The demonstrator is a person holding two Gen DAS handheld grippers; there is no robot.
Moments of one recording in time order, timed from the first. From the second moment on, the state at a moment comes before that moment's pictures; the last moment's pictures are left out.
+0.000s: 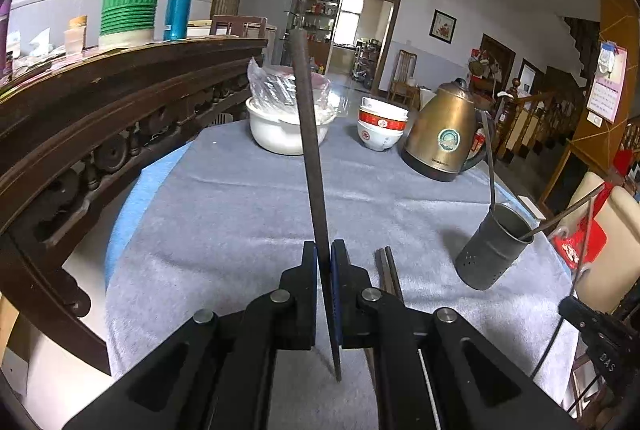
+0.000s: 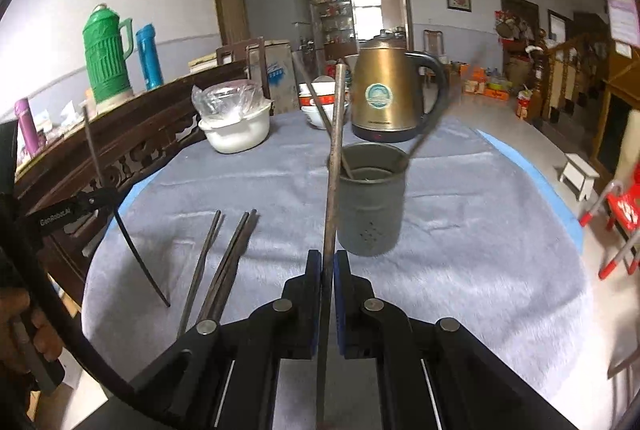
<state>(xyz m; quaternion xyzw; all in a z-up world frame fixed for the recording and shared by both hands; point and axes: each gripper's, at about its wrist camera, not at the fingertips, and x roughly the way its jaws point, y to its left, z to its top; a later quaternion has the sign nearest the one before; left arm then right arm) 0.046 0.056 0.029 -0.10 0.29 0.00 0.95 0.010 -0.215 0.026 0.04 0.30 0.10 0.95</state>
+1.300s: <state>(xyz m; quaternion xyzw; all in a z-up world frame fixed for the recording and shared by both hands) 0.048 0.059 0.089 -0.26 0.27 -0.11 0.92 -0.021 -0.338 0.074 0.26 0.20 0.08 0.94</state>
